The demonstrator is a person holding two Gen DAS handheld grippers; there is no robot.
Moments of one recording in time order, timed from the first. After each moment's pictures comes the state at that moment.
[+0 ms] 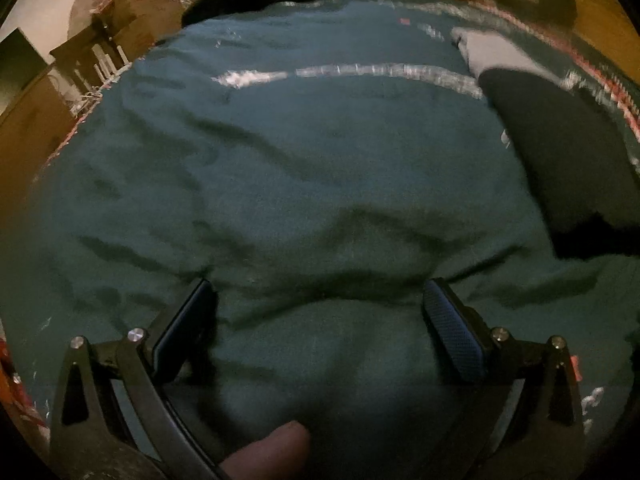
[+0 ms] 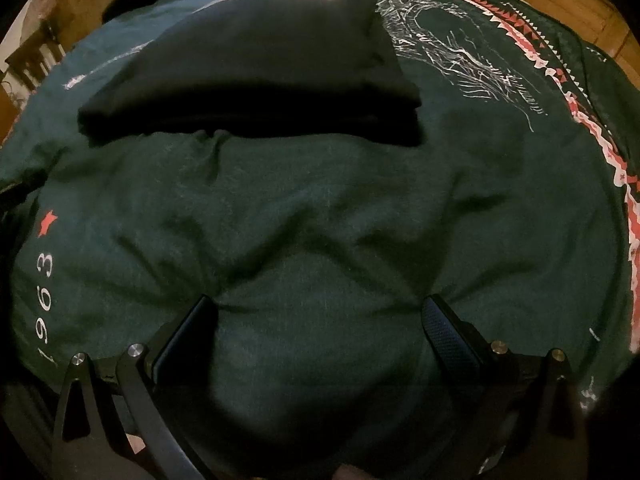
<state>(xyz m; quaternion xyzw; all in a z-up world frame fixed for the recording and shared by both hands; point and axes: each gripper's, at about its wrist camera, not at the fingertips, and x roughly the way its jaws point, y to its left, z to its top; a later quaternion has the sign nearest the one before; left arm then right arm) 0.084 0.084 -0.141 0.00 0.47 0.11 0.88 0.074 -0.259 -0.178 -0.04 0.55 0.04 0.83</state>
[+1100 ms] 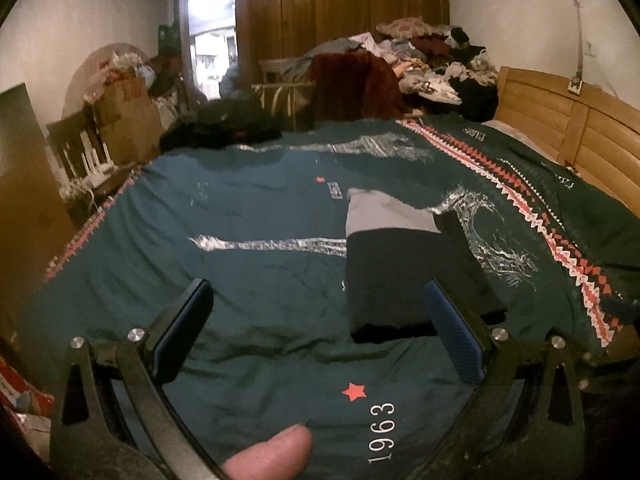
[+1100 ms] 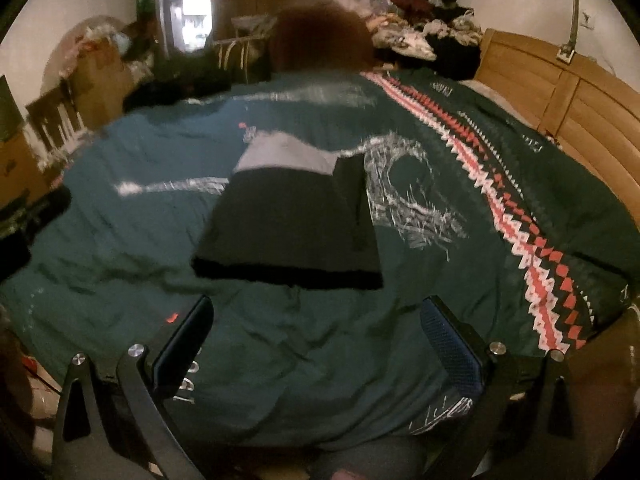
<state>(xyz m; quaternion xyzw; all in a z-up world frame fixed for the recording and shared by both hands) 0.003 0.001 0.032 0.00 0.28 0.03 0.96 0.010 -0.212 0.028 -0.03 0.39 0.01 0.92</state>
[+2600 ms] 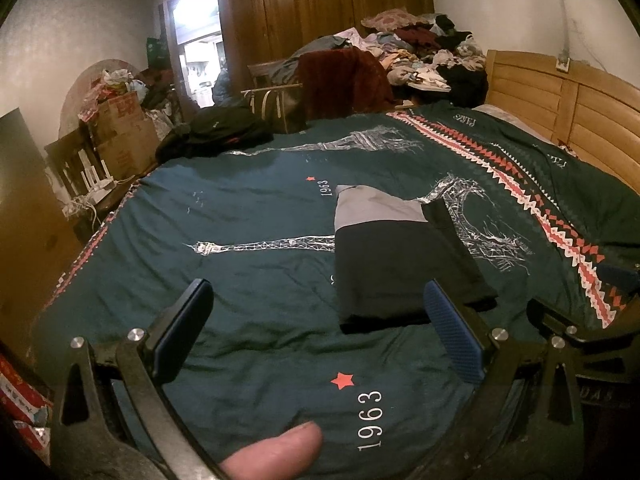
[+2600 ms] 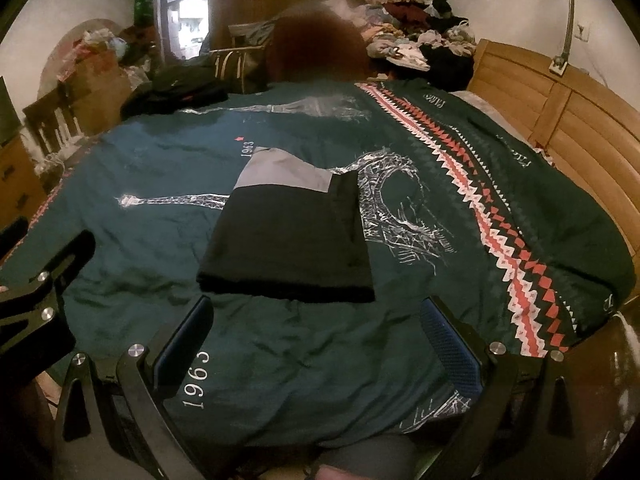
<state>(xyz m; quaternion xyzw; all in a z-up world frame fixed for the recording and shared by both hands) -0.012 -0.037 0.036 0.04 0.29 0.03 0.96 0.004 -0.203 0.057 -0.03 0.39 0.00 0.92</state>
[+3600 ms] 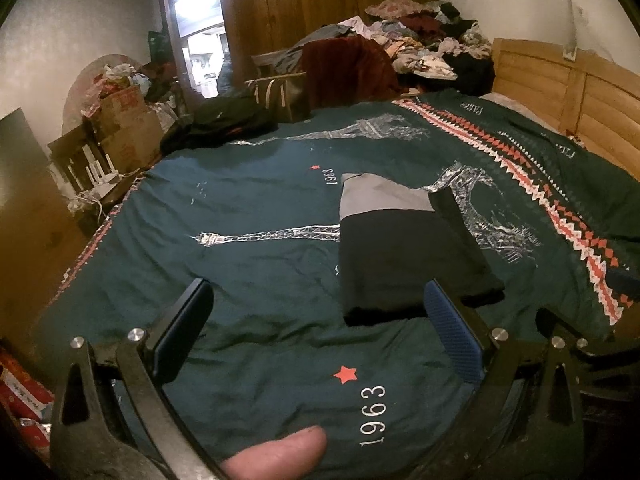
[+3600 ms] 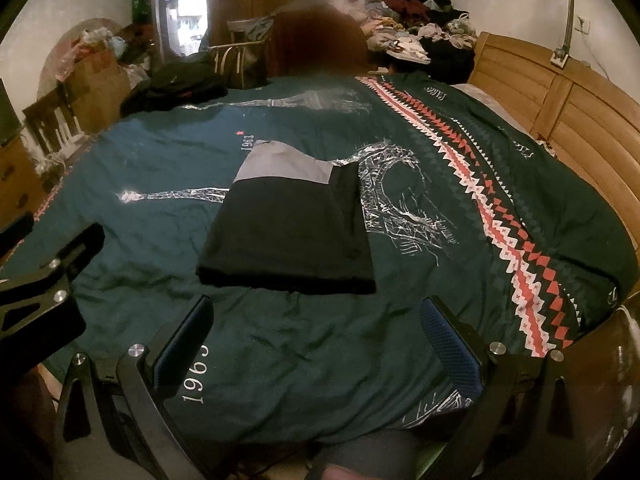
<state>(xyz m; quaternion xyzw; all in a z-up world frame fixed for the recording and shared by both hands) -0.003 -0.042 0.031 0.05 0.32 0.04 0.95 0.004 -0.214 0.048 -0.02 0.40 0.00 0.92</state>
